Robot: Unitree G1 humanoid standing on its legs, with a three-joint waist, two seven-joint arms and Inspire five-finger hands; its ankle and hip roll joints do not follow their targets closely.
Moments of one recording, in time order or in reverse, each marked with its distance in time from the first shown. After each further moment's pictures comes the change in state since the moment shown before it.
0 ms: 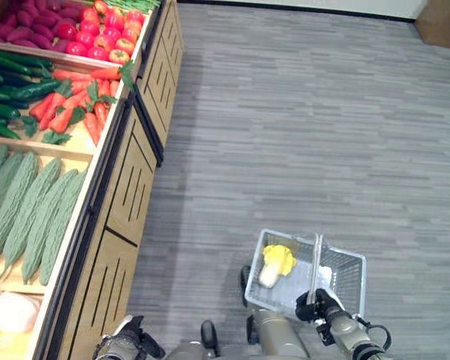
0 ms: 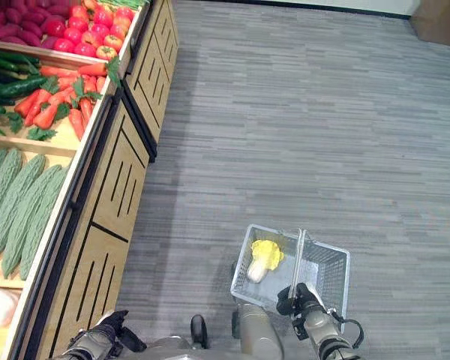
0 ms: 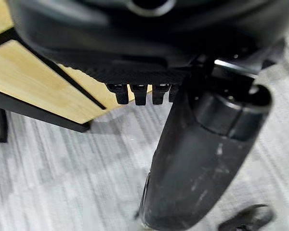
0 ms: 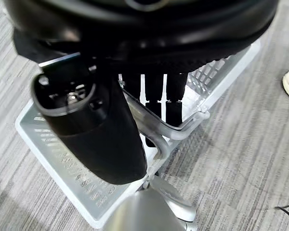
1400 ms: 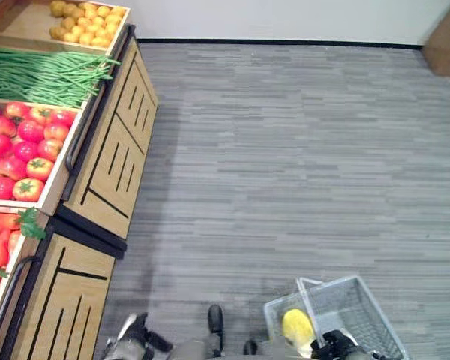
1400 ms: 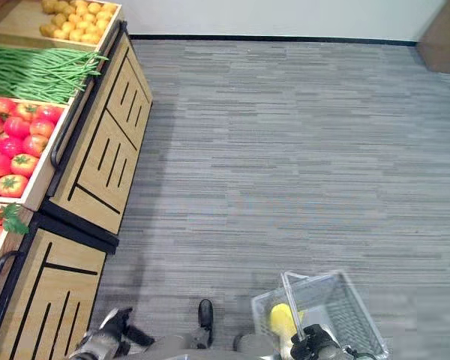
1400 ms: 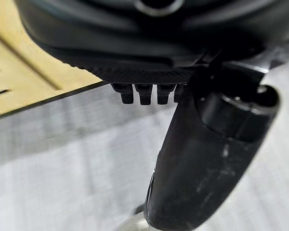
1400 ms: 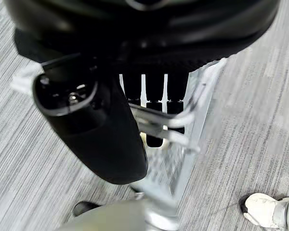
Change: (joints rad) left arm -0.023 -0.012 0.062 -0.005 -0.062 -0.006 0.045; right arm 0.069 -0.003 0.063 0.109 0.026 0.042 0.020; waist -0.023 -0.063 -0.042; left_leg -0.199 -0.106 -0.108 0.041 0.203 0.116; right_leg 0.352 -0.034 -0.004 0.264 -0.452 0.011
